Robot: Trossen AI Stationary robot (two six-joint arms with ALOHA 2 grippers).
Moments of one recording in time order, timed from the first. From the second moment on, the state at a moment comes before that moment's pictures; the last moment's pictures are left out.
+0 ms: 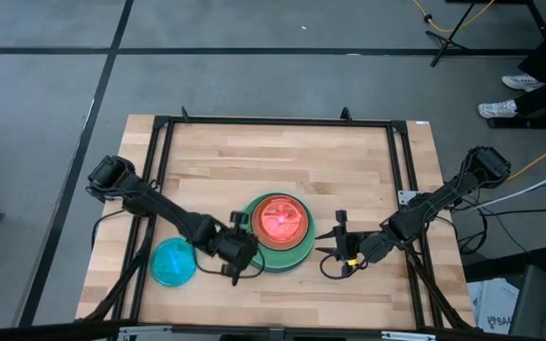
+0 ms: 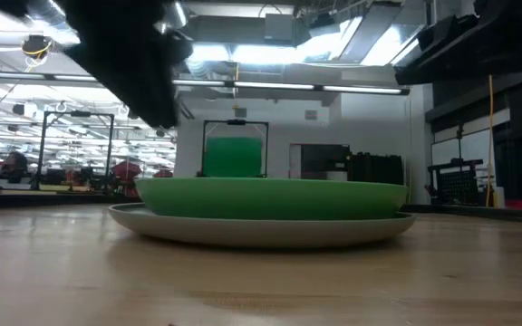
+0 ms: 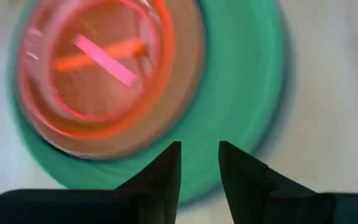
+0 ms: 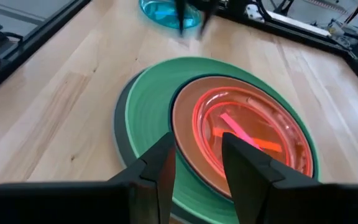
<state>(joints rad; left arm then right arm) -0.45 1.72 1.20 -0.65 -0.34 -0.25 0.63 1.31 0.57 0.21 0.54 0.04</state>
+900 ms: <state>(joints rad) -0.68 1.72 1.18 -0.67 -0.38 -0.95 0.63 1.31 0.57 0.21 0.50 0.02</state>
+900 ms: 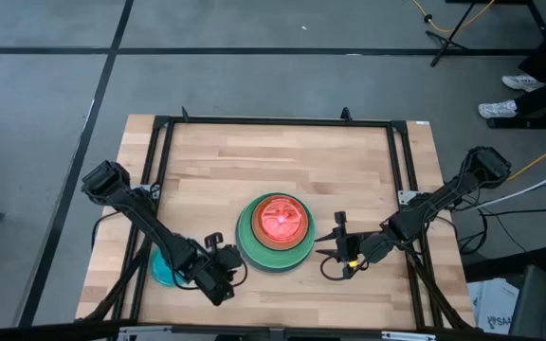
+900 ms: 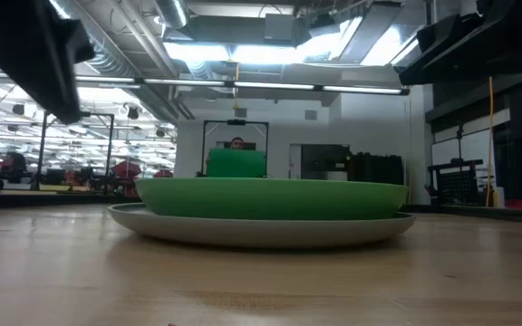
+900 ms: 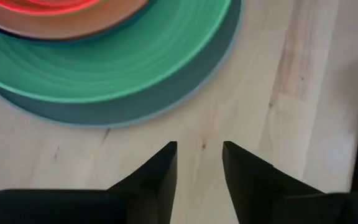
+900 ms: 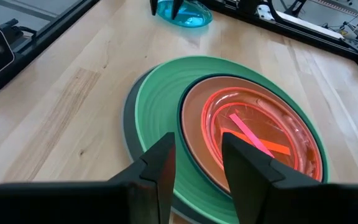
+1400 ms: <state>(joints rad) -0.70 1.72 1.18 -0.67 -0.25 -0.97 0.63 1.31 0.57 0.21 0.53 -0.02</state>
